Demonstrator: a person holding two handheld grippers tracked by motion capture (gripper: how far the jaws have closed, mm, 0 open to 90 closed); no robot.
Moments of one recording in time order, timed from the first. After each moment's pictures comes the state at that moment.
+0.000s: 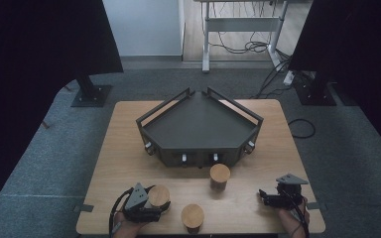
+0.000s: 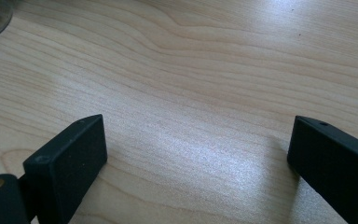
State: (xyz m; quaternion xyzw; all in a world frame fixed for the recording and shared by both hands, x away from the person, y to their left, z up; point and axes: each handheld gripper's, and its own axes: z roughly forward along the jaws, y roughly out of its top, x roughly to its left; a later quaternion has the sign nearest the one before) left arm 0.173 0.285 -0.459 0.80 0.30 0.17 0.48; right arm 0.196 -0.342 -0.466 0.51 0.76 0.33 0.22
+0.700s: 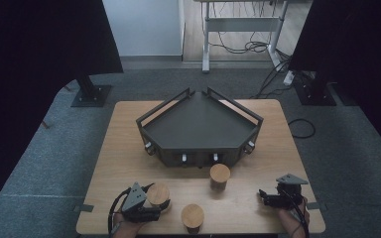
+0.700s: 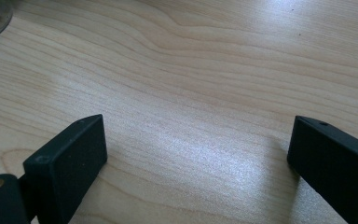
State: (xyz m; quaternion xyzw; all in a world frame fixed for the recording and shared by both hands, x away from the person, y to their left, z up) left arm 0.163 0.288 -0.452 0.79 0.30 0.19 0.50; right arm 0.196 -0.342 -0.466 0.51 0.76 0.33 0.22
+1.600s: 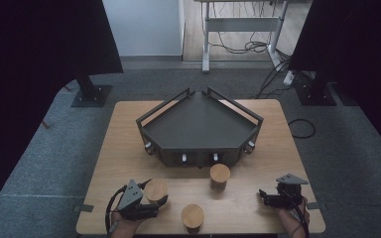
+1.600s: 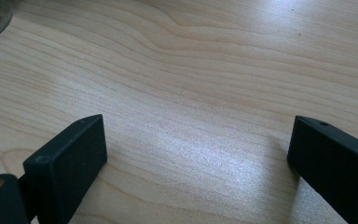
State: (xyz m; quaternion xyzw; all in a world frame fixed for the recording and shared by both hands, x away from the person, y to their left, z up) left arm 0.158 0.289 -0.440 0.77 0.31 0.21 0.51; right arm 0.196 -0.342 -0.466 0.51 0.76 0.33 0.22
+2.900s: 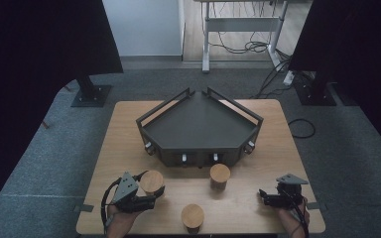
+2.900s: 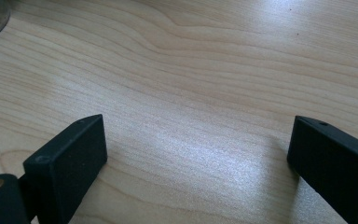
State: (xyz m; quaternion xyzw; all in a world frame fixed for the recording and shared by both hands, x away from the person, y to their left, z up) left arm 0.164 0.291 -0.419 0.76 0.32 0.23 0.52; right arm 0.195 -0.342 -0.466 0.51 0.76 0.33 0.22
